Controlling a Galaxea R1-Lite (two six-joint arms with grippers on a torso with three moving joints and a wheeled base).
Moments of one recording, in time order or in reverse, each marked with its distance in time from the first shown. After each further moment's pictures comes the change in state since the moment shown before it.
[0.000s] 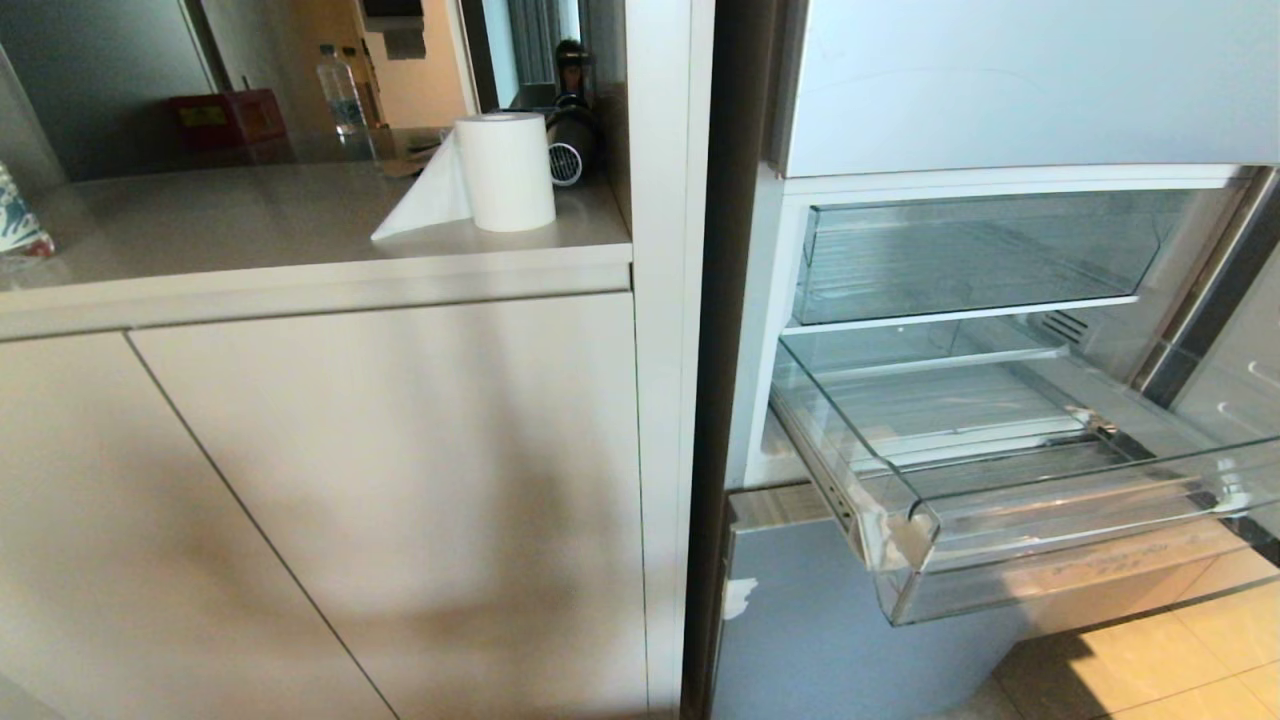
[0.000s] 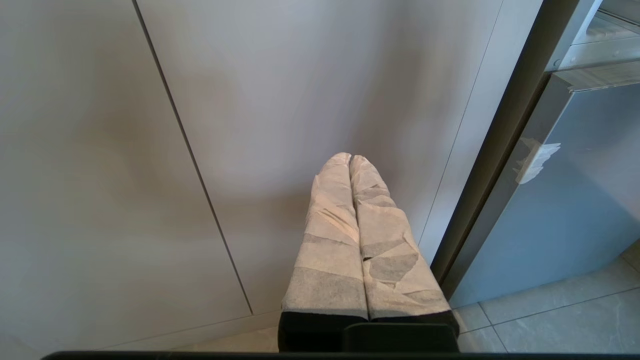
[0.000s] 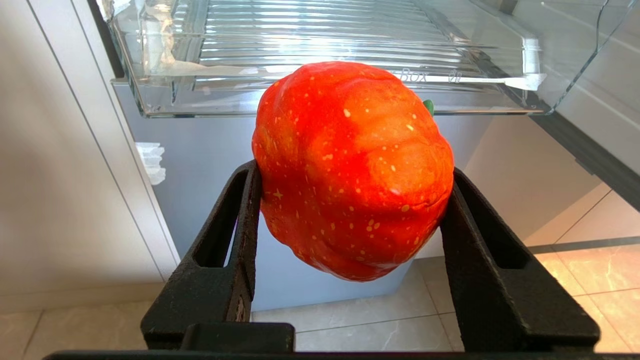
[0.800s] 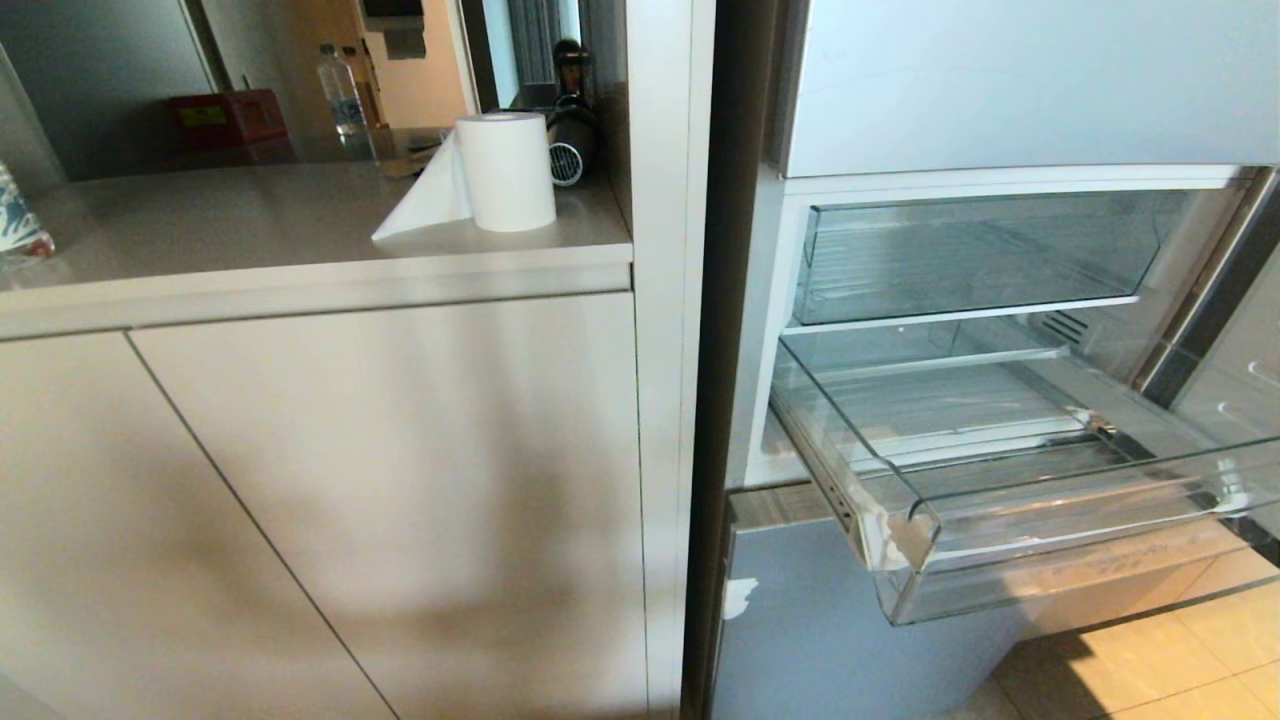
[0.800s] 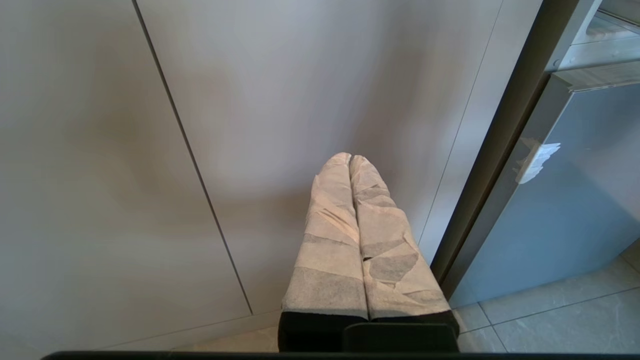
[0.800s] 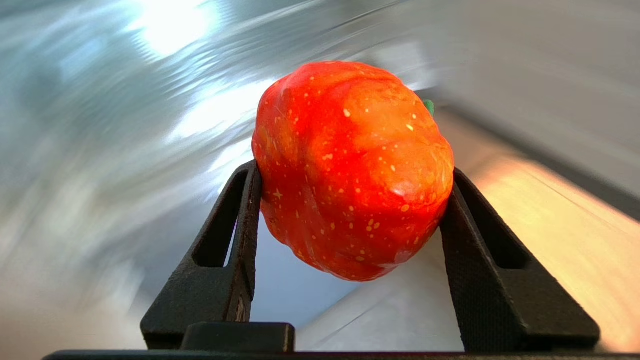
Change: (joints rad) left arm 0.000 0.000 0.000 0.000 0.000 0.000; right arm -0.485 0.478 -0.314 -0.105 0.002 0.280
